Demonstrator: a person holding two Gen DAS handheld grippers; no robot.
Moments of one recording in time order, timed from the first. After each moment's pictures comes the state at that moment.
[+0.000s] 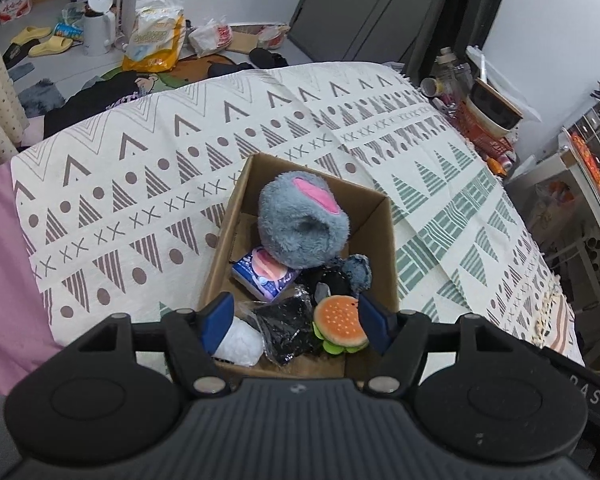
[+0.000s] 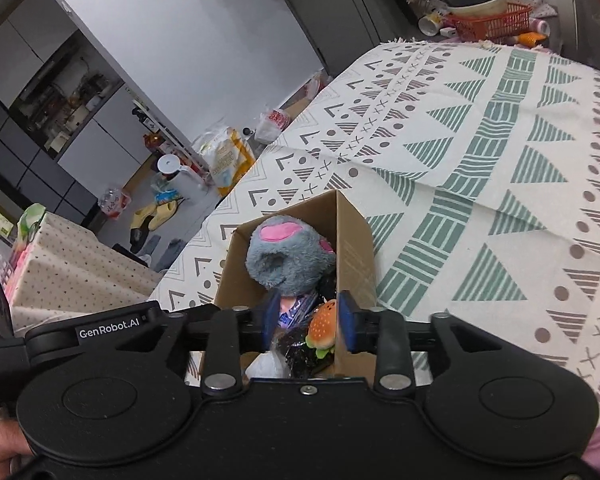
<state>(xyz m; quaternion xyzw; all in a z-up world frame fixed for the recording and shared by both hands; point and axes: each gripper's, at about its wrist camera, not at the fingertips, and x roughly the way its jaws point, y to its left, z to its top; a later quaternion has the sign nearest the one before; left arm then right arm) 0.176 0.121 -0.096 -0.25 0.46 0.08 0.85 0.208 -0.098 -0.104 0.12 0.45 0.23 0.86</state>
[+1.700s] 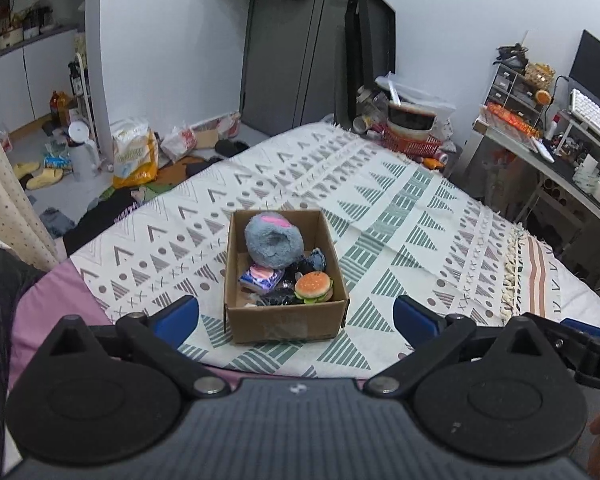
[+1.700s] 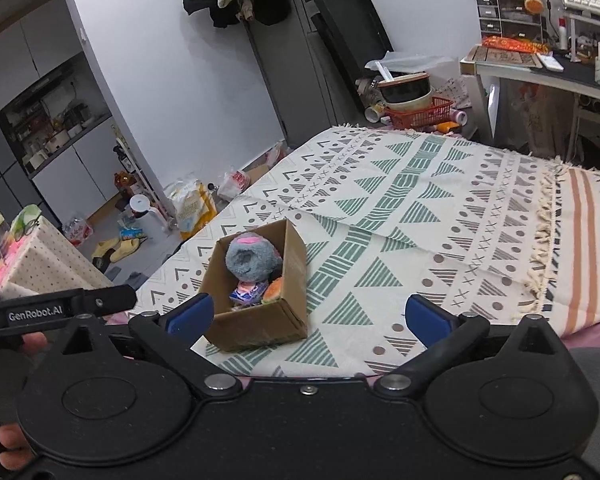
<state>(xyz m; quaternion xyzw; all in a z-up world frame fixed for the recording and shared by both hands) 0.022 0.054 0.016 -0.09 0.36 0.04 0.93 0.043 -0.173 -0.026 0.07 0.34 0.15 0.93</state>
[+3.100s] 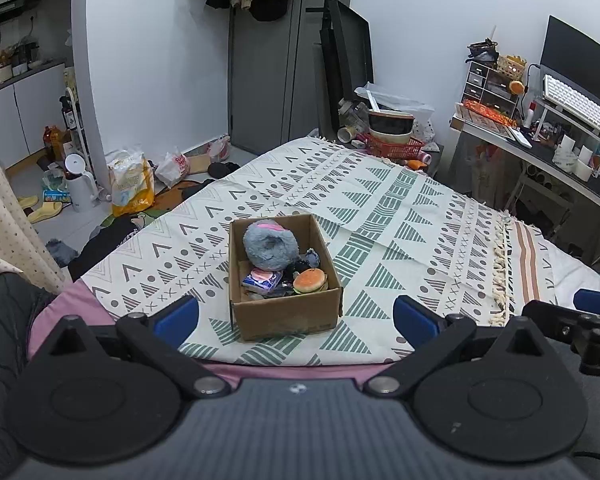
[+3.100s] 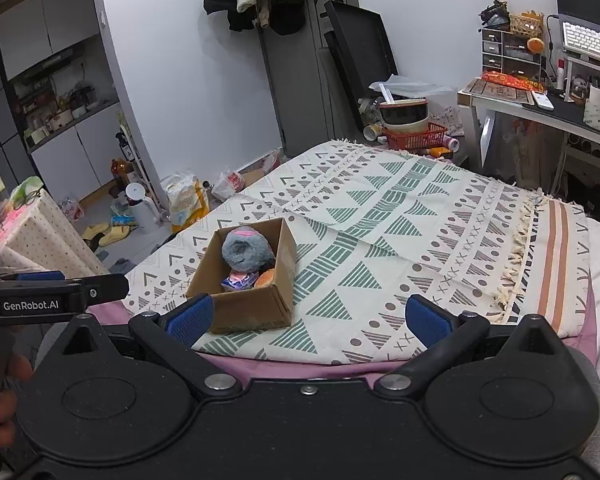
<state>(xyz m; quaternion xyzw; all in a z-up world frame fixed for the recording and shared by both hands) -0.020 0.043 0.022 -0.05 0.34 0.02 0.94 -0.002 -0.171 -0.011 0.01 0.32 0.15 0.94</state>
